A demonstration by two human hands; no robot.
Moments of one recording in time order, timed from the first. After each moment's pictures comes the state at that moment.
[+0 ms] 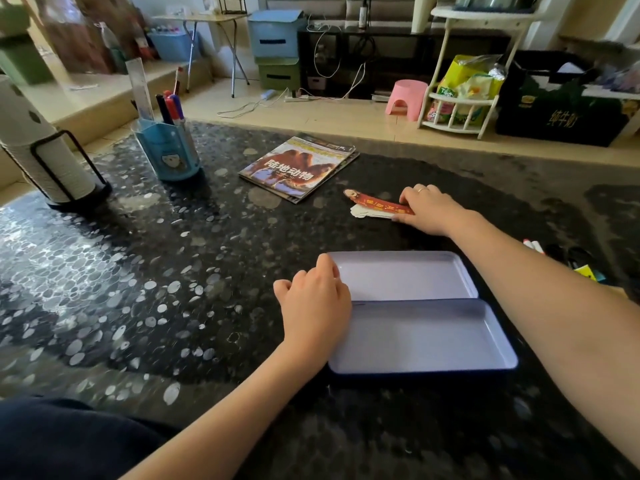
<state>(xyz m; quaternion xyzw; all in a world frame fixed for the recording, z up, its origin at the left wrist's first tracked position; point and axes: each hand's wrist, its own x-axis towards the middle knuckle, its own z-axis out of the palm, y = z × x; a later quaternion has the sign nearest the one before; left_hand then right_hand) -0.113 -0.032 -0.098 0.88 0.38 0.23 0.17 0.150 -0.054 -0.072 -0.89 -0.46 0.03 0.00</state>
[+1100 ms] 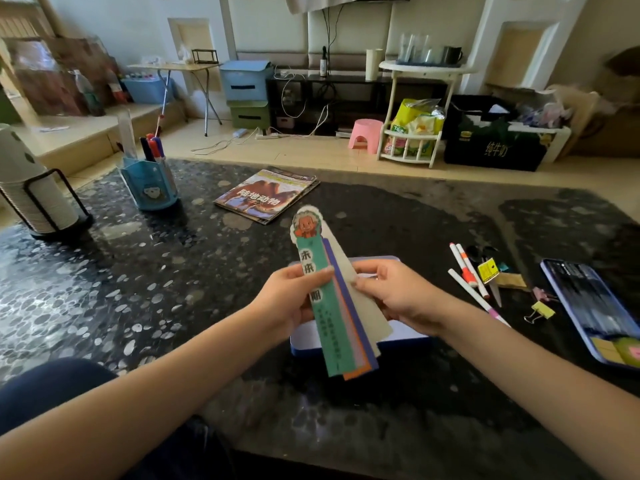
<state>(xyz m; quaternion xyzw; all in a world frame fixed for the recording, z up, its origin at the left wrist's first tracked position) -0.134 -0.059 -0.028 0.53 0.30 0.10 0.79 -0.027 -0.189 -0.008 -0.69 -0.32 0.43 0.48</state>
